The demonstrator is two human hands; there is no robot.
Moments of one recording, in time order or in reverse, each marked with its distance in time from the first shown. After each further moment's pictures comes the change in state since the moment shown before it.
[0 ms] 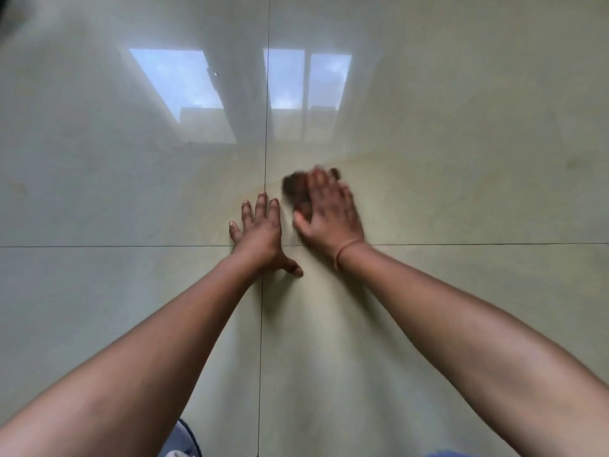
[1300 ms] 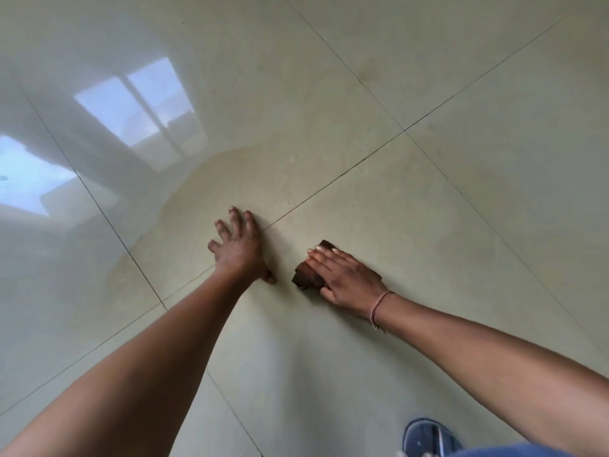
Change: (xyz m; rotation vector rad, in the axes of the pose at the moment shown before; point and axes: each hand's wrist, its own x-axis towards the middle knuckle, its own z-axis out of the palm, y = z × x) left_hand -0.015 0.146 0.031 0.481 -0.157 0.359; right_hand -0.234 0.112 -0.026 0.055 -0.039 0.144
